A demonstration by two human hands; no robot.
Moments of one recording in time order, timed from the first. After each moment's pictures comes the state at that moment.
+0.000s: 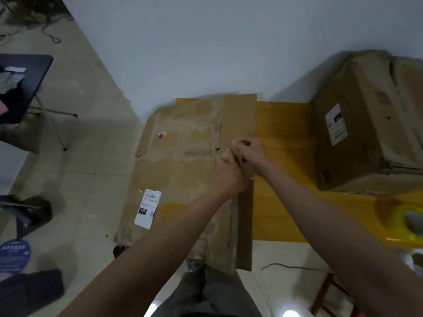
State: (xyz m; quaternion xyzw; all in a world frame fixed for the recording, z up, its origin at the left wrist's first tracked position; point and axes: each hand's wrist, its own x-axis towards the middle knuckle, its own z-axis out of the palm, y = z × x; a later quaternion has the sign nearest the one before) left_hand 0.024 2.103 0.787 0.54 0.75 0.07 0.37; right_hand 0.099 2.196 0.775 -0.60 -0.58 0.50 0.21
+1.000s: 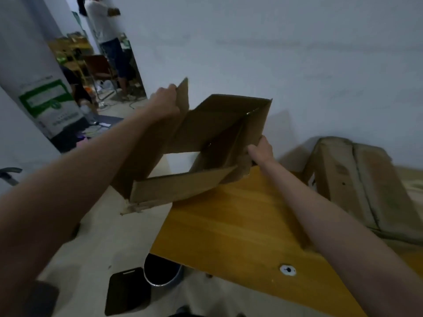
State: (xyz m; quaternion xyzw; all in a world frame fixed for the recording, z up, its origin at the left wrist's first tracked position) left_hand -0.057 2.081 1.142 0.50 0.86 0.13 0.02; right_hand 0.171 2.206 0.992 -0.49 -0.68 0.47 0.28
